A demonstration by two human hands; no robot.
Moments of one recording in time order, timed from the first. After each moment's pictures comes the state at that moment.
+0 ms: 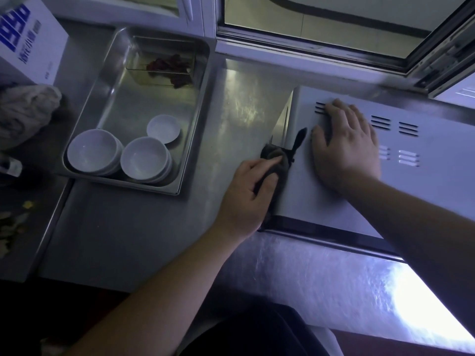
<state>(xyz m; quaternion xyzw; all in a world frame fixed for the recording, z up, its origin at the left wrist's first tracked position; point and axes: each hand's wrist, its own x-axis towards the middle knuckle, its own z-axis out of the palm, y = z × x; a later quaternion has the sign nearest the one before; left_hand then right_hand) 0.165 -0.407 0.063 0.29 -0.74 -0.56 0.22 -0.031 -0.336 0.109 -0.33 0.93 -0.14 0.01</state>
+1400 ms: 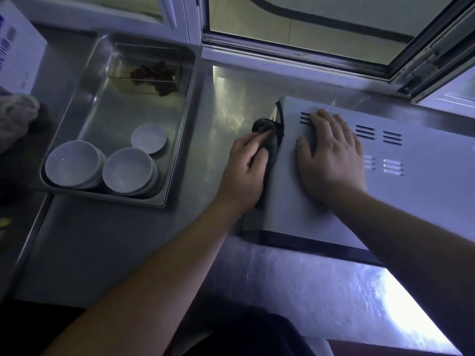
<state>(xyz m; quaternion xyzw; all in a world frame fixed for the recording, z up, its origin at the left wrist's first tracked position) 0.100 -0.440 0.060 0.31 -0.70 -0.58 0.26 -0.029 -0.337 0.112 -0.33 0.94 -0.14 0.02</state>
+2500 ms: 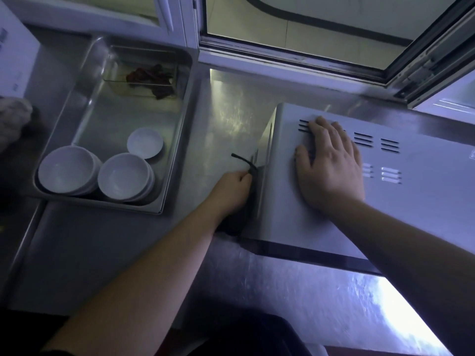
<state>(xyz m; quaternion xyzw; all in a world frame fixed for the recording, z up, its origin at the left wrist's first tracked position) 0.098 -0.468 0.006 0.40 -0.74 -0.54 -0.05 -0.030 -0.337 0.112 -0.32 0.94 -0.14 0.02</state>
